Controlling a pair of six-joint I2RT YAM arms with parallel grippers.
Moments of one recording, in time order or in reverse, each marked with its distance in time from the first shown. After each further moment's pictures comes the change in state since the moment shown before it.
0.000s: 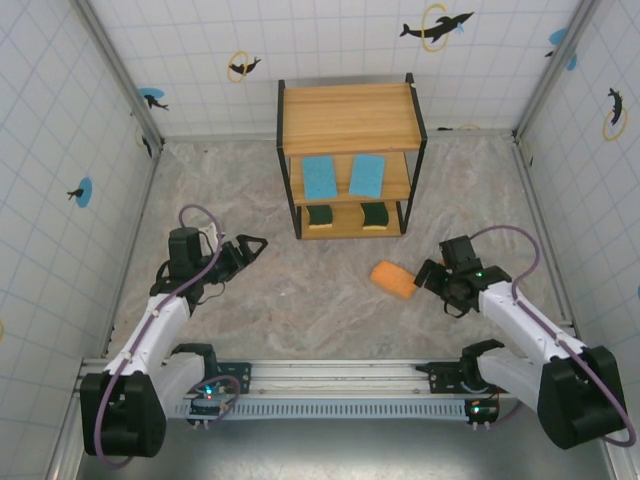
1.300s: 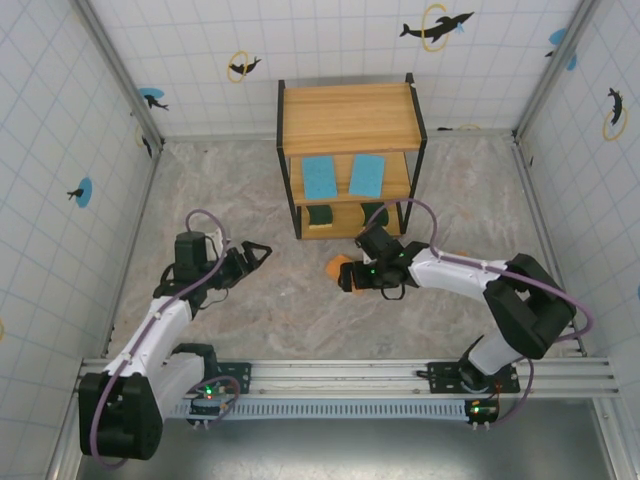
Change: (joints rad) left arm -0.051 -0.009 -0.029 -0.026 -0.033 0.001; right arm 0.467 0.510 0.332 0.226 -0.148 -0.195
